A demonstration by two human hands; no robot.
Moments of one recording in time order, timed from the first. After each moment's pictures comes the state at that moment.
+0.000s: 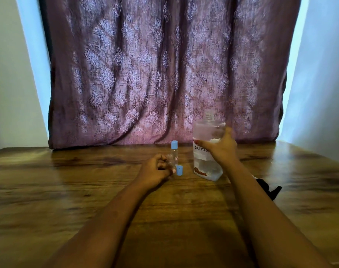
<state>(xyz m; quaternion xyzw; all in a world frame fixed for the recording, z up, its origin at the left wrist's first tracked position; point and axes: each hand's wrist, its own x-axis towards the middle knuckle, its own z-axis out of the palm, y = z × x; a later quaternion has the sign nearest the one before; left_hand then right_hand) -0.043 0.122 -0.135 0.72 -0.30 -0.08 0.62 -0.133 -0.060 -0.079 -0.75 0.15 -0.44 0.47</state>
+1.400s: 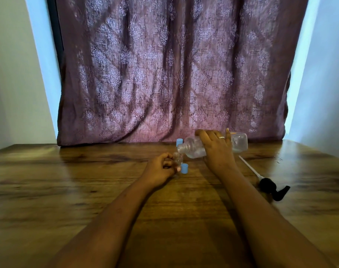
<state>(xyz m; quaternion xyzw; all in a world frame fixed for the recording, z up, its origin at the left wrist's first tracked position) -0.046 0.126 -0.134 0.74 -0.32 -0.08 0.59 -0.121 -0.045 -0.098 -0.90 0.09 -0.41 -0.04</state>
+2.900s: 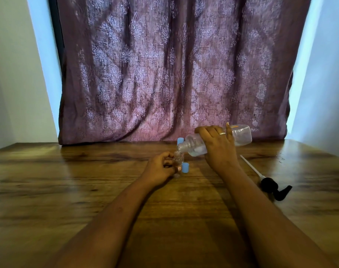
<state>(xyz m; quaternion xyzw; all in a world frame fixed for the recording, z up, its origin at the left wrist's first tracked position) -0.046 0.128 -0.134 0.73 -0.32 -0.10 0.60 -0.120 -0.046 -0.094 -0.88 0.07 -0.46 -0.07</state>
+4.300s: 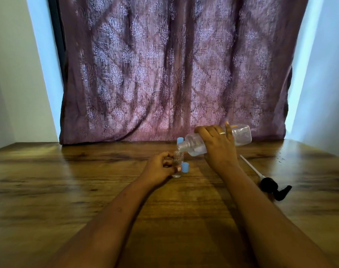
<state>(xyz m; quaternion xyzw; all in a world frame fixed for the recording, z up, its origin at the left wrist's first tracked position) -0.044 0.128 -0.133 0.75 -0.31 -0.07 0.58 -0.119 -0.047 -0.095 -0.87 0.06 -0.48 -0.09</state>
